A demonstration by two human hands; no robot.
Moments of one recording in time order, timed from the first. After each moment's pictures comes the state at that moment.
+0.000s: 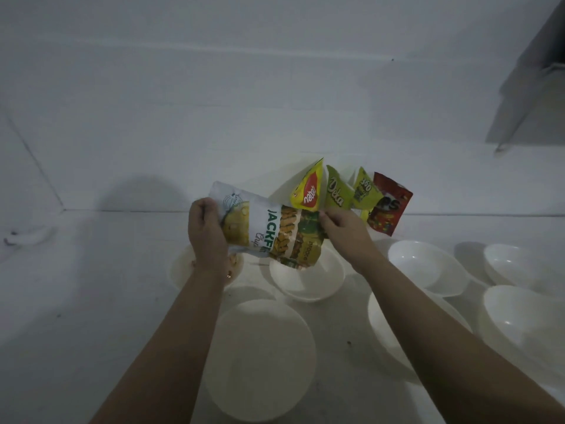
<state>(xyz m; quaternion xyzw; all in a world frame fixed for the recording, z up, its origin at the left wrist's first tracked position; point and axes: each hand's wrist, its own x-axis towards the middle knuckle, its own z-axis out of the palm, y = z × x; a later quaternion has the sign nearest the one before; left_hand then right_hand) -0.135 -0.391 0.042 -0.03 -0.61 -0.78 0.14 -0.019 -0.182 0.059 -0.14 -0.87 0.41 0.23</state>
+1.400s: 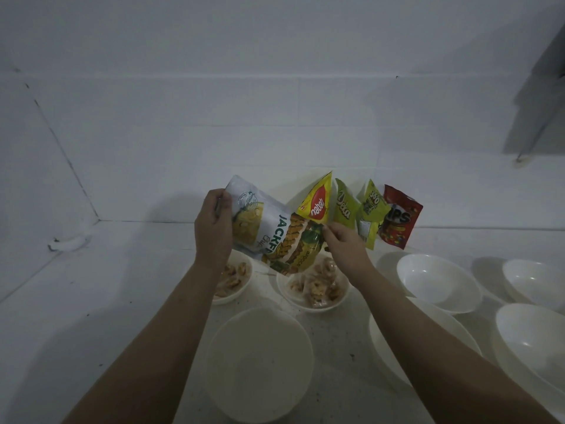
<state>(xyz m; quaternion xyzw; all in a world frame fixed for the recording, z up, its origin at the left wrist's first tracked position) -0.116 -0.401 0.087 -0.16 -0.73 -0.63 0.19 -0.022 -0.179 0.046 -0.14 -0.82 0.50 0.24</state>
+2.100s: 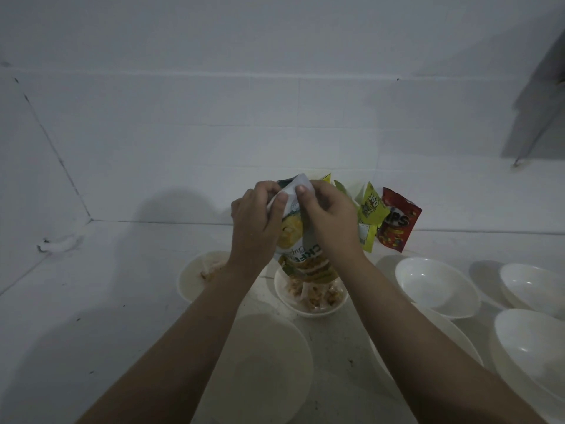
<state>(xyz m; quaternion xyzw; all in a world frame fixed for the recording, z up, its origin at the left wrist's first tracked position) -0.079 -0.355 0.116 -0.34 -0.74 -0.52 0.27 -0.019 -0.230 0.126 -0.03 -0.77 0.51 0.39</state>
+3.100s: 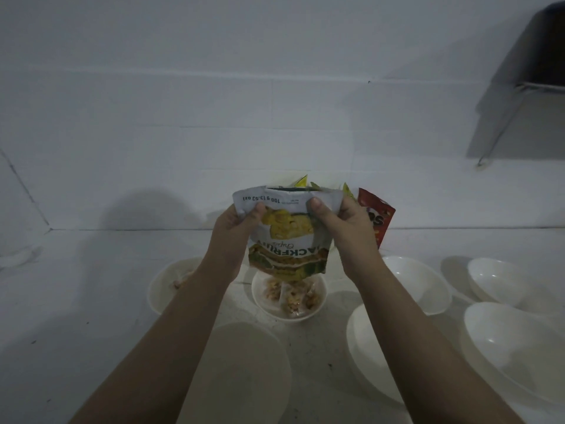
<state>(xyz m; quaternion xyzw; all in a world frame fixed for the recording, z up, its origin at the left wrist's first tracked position) -0.088 -0.342 0.106 -0.26 -0.55 -0.79 -0.11 0.014 -0.184 0.122 -0.05 -0.65 0.69 0.32</state>
